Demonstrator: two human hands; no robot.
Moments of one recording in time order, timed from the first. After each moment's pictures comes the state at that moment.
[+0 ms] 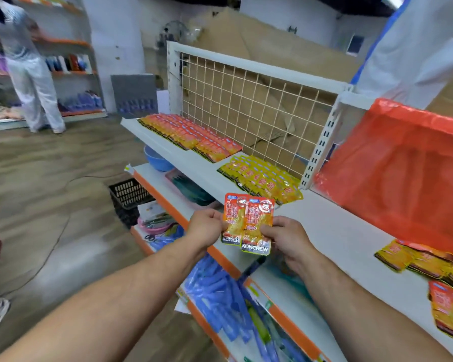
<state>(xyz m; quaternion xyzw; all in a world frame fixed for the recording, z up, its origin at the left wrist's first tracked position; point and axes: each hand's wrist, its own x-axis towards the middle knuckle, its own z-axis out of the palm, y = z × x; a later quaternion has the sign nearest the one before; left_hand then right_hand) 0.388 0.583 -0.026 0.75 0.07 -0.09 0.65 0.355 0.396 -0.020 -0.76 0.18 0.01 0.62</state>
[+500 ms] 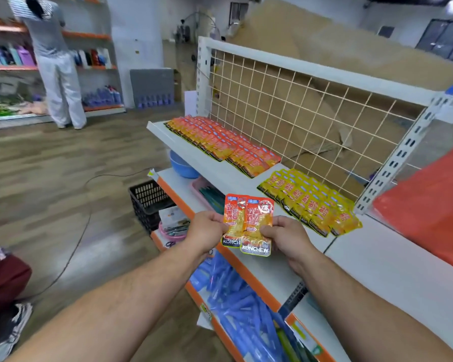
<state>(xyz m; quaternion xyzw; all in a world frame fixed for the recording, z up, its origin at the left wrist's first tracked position) 0.504 0.689 -0.039 0.75 0.10 -0.06 0.65 0.485 0.502 -0.028 -0.77 0.15 0.03 0.61</state>
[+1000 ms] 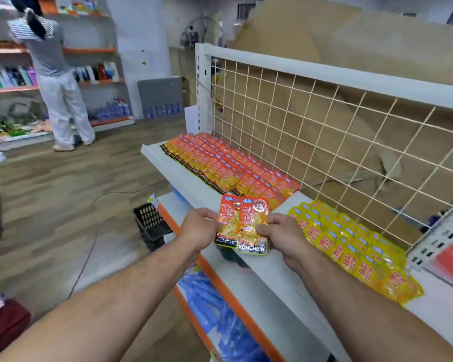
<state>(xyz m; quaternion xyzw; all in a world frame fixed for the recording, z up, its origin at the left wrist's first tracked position) 0.687 0.692 -0.021 0.79 0.12 -0.03 0.60 0.682 0.500 -0.032 -0.76 0.13 0.05 0.63</state>
